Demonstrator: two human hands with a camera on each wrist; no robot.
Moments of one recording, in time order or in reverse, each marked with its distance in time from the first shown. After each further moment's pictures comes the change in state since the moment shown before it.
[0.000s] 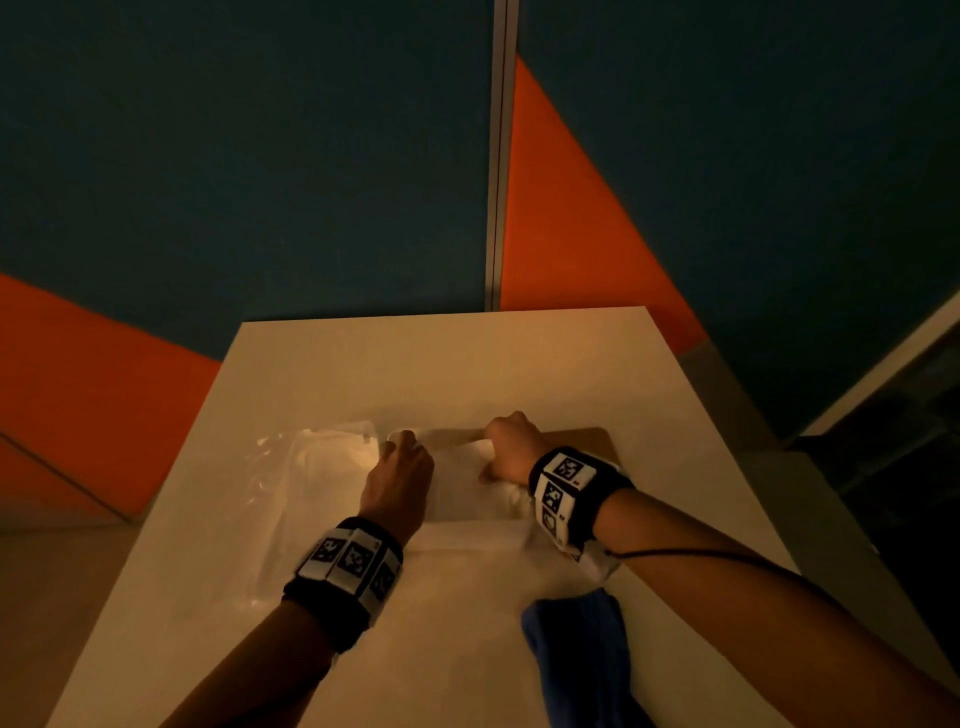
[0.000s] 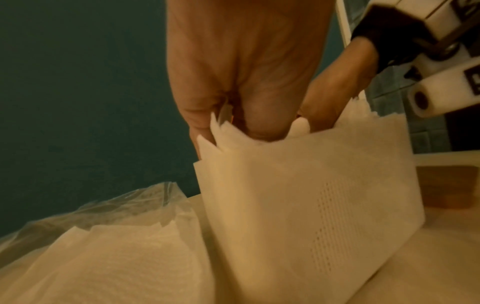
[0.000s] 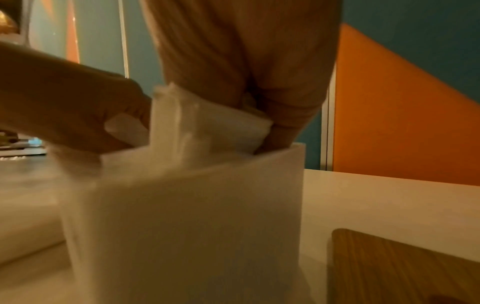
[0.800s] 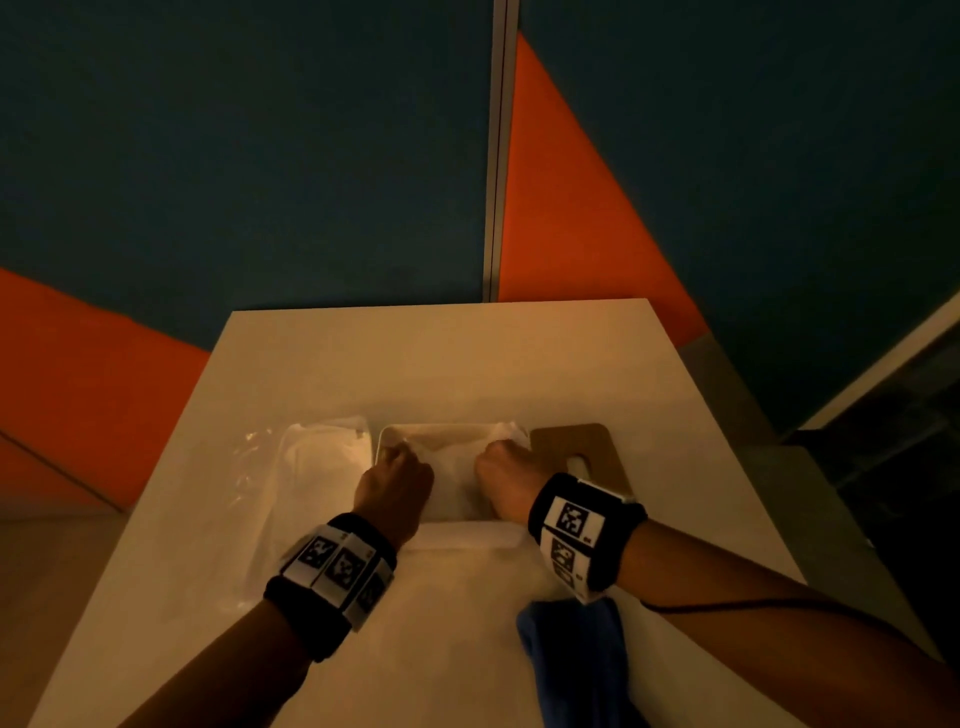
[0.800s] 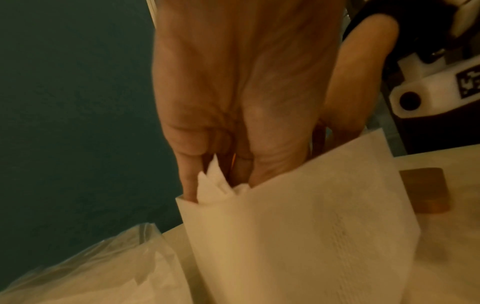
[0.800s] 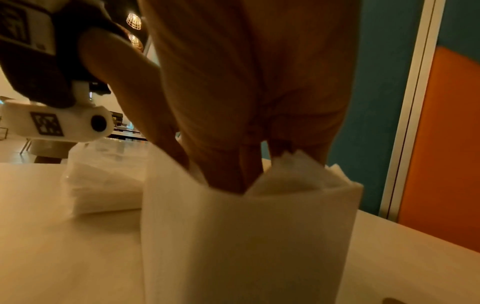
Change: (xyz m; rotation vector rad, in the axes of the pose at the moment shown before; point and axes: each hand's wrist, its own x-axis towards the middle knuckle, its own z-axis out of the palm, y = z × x) left_hand 0.001 0.000 0.005 0.286 -0.169 0.083; right_hand -0.036 -0.012 0.008 -0.324 -0.094 -0.180
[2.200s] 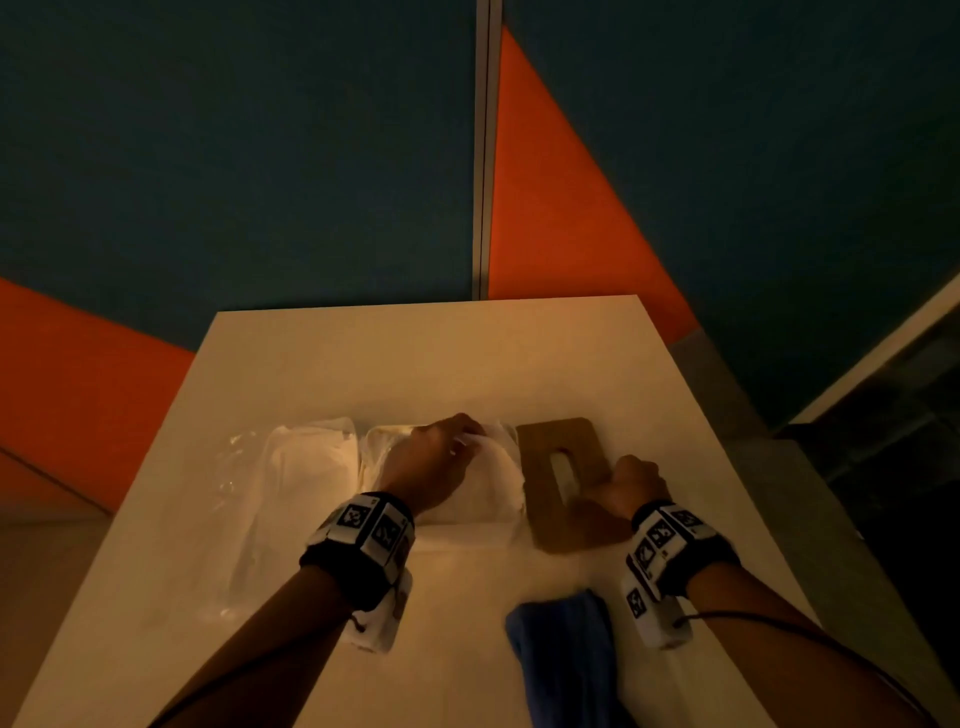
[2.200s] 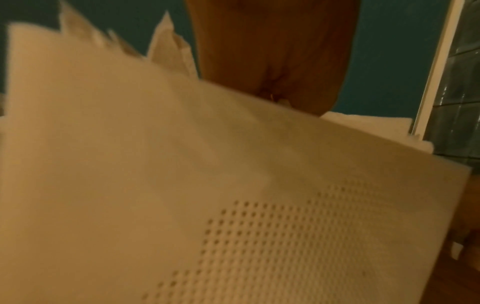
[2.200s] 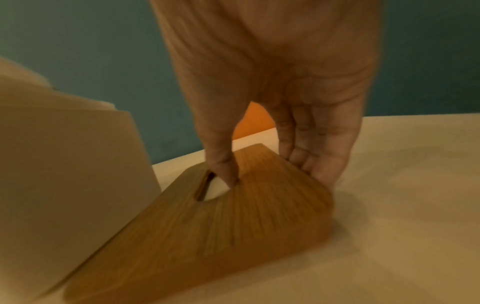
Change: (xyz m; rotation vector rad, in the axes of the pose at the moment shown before) left_hand 0.036 0.029 -0.018 -0.793 0.277 0.029; right_hand -0.009 0.134 0.067 0.676 0.086 0.758
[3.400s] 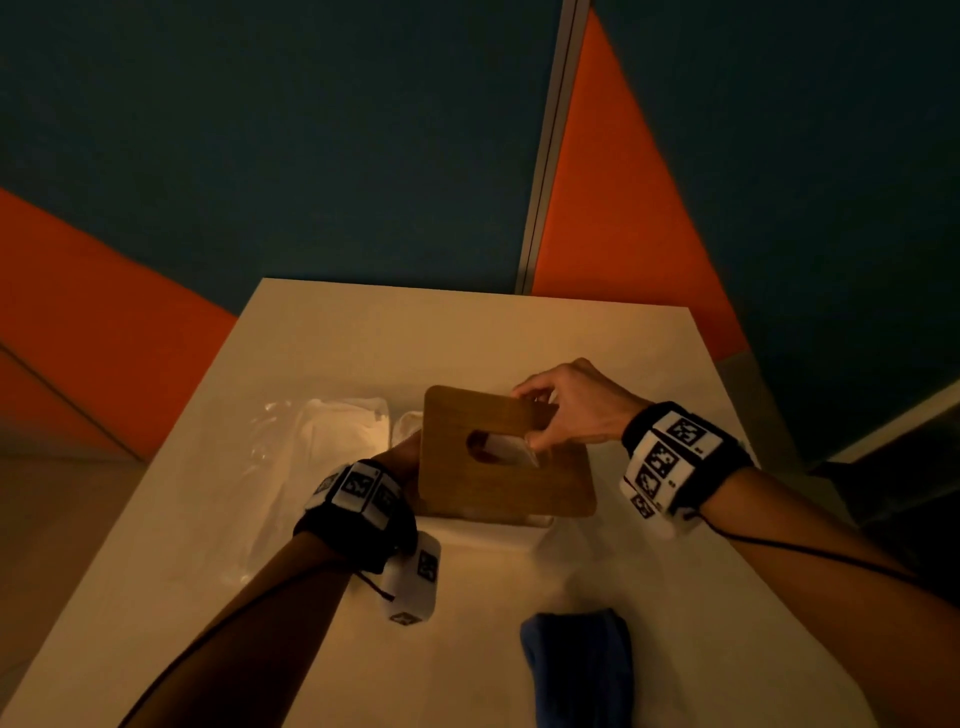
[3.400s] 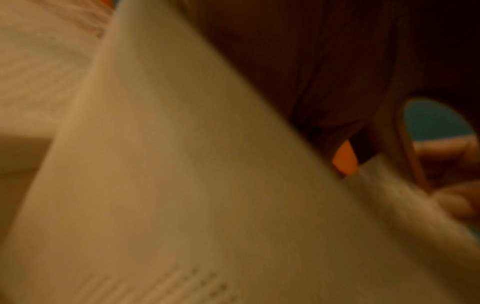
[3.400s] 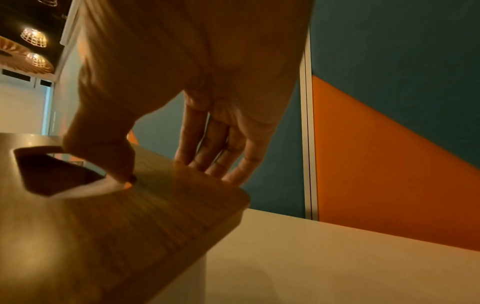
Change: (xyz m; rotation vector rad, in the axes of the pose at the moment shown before) left_hand -0.018 -0.004 -0.039 -1.137 -0.262 -0.708; right_hand -0.034 -0.125 -0.051 -0.255 -0.132 -0.888
